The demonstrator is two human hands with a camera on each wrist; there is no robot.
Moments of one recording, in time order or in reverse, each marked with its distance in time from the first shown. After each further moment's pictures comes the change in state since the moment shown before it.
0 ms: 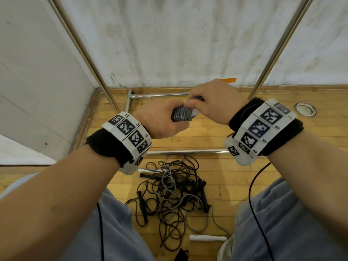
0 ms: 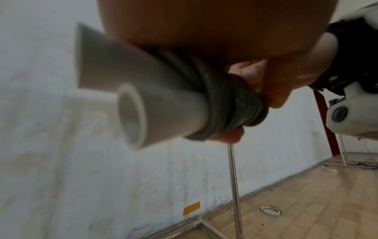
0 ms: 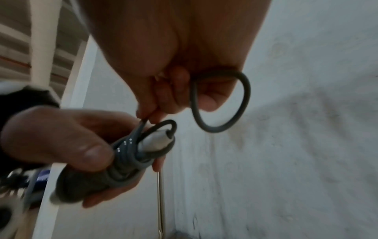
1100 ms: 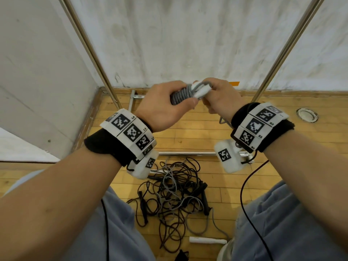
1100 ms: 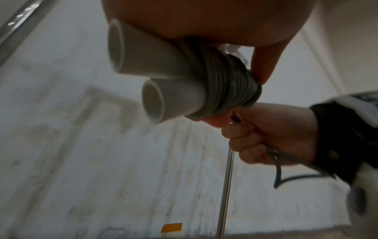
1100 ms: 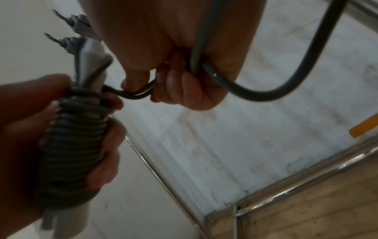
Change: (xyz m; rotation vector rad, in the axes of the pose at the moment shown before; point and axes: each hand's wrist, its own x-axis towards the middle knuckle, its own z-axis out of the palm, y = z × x) left_hand -0.014 0.016 -0.021 -0.499 0.330 0.024; right_hand 0.016 0.015 0.021 0.795 0.134 0.319
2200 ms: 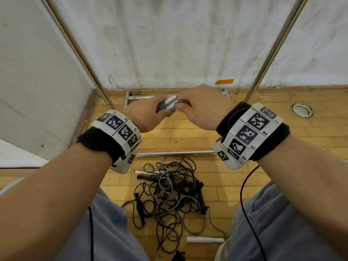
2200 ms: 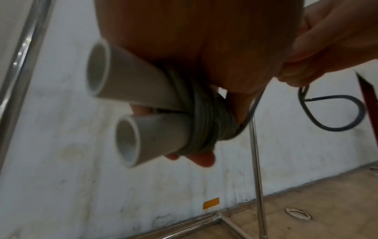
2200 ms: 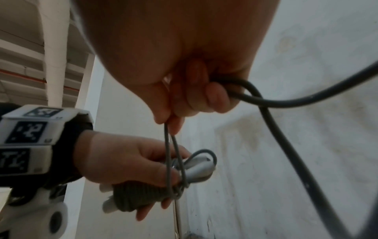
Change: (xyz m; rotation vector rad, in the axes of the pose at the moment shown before) left_hand 0.020 -0.054 0.009 0.596 -0.214 -0.154; right_hand -0.021 -0.020 0.004 -0.831 -0.133 -0.332
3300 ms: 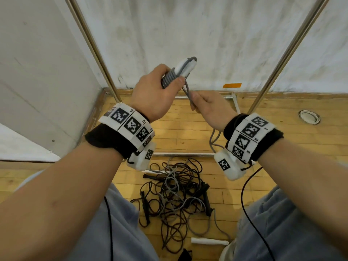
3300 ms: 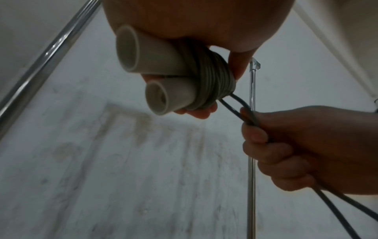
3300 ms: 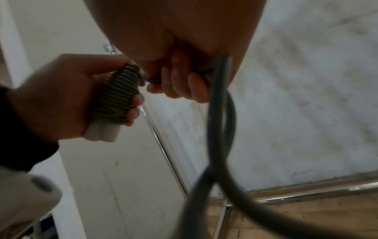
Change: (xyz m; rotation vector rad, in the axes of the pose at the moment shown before) left_hand -0.019 0.021 -0.043 -0.547 0.430 -0.040; right_hand 0.010 0.003 0.028 0.560 0.093 0.159
